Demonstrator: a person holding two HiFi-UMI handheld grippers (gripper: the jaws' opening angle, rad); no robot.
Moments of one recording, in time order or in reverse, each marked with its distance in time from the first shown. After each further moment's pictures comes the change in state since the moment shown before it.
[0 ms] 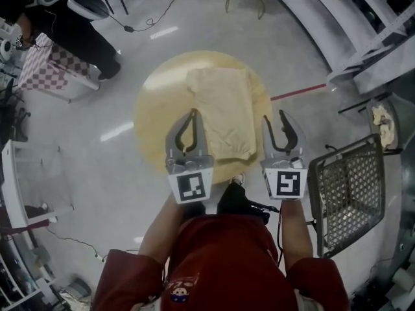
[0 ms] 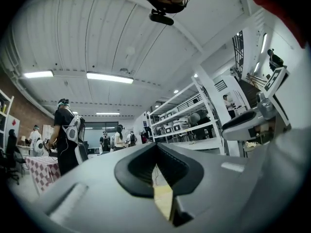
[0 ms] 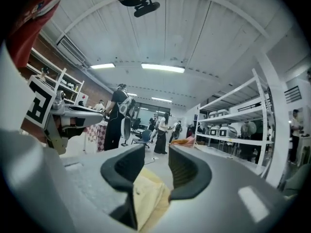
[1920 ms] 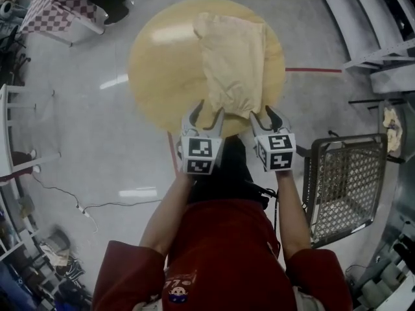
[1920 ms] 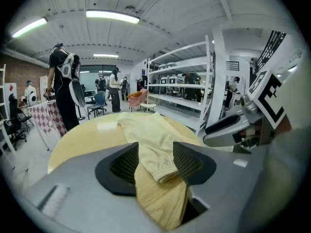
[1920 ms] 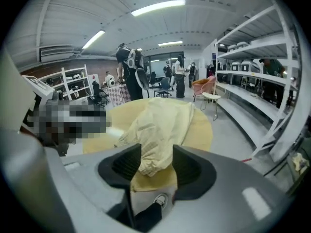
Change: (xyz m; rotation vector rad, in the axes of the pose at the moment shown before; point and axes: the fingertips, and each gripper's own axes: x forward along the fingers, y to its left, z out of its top) left arm -0.100 -0.090 -0.202 -0.175 0.636 -0.112; right arm -0.062 0.076 -0.221 0.193 0.686 0.316
